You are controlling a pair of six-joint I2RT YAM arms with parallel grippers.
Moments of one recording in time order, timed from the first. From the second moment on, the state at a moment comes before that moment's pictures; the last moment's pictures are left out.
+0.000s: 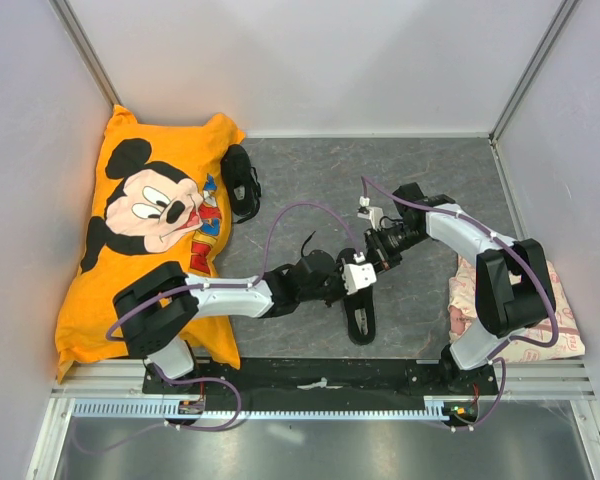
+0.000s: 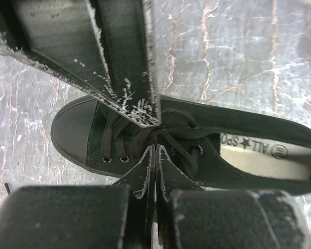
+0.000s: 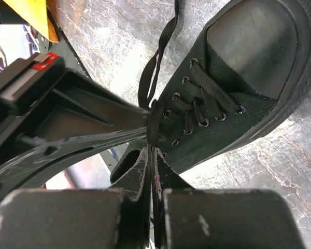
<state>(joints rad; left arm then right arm) -1.08 1.62 0.80 0.33 0.09 0.32 0.28 1.64 1.09 -0.87 -0.84 -0.21</state>
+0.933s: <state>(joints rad) -1.08 1.65 0.84 0.35 0.04 0.09 0.20 1.71 1.09 -0.96 -0.96 -0.27</state>
